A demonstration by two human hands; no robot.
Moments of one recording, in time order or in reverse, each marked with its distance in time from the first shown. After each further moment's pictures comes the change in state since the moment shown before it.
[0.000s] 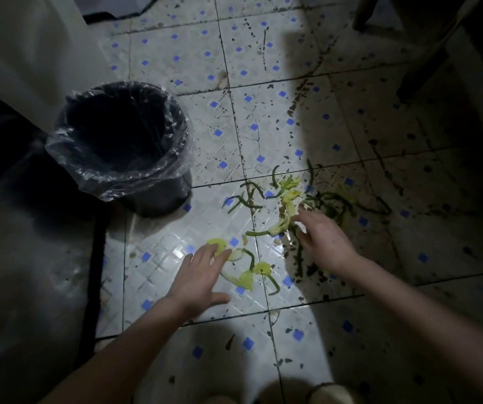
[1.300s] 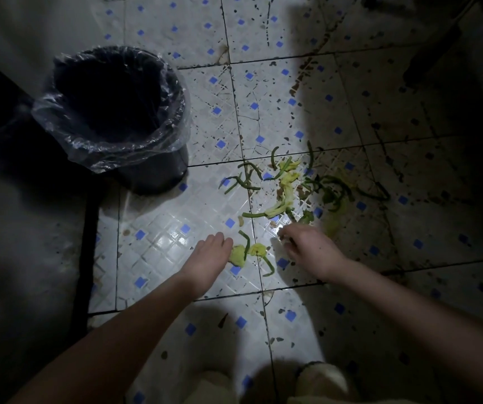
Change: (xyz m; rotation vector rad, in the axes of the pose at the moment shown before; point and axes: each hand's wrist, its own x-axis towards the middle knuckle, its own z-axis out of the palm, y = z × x) left_hand 0.001 0.040 -0.018 0.155 -0.003 0.050; right_hand -0.025 -0.008 0.024 0.025 -0.225 -0.042
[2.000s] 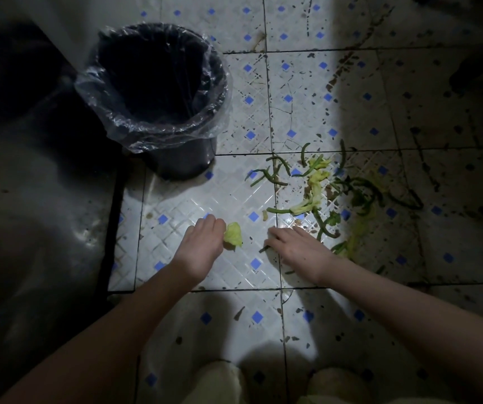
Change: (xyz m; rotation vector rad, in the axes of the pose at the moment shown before) left_hand -0.023 -0.039 -0.006 -0.175 0.138 -0.216; right_hand 0.035 -0.019 0.045 -0.468 -0.183 -0.449
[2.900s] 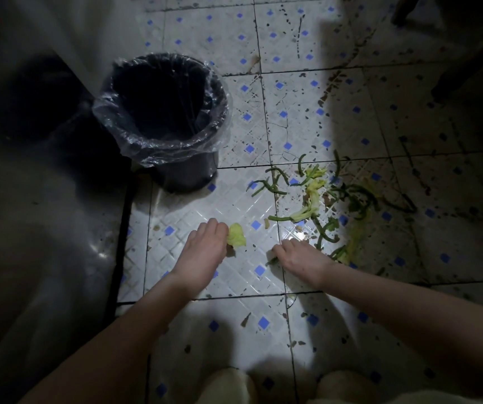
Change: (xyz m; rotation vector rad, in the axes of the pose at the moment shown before) left_hand -0.013 0.000 -0.017 -0.013 0.093 0.029; right_hand -0.002 -0.011 0.000 -0.133 -0.100 0.081
